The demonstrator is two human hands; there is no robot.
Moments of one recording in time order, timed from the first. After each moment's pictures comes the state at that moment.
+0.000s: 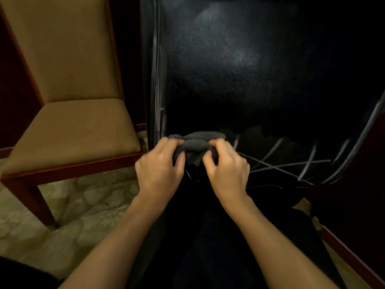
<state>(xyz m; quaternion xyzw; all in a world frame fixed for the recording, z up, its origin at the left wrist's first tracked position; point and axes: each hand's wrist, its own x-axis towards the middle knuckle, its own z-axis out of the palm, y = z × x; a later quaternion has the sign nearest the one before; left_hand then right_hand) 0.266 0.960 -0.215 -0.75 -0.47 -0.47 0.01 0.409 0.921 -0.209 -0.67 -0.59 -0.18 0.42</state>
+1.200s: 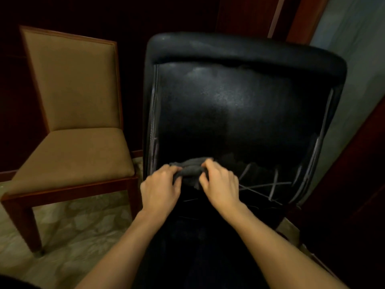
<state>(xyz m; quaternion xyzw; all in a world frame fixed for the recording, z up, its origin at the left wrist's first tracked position) 0.291 0.932 -0.186 -0.75 -0.52 -0.39 -0.05 0.445 0.896 -0.163 -0.73 -0.64 -0.10 0.23</state>
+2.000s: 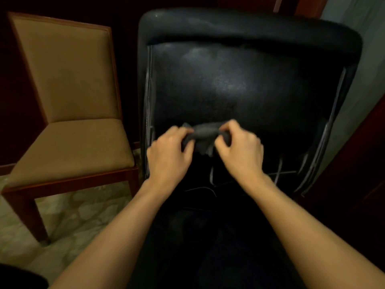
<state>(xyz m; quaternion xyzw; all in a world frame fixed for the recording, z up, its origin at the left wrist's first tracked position) 0.314 0.944 -0.140 -0.75 -0.45 -0.48 -0.01 0.467 0.888 -0.107 -0.70 -0.59 -0.16 0.37</state>
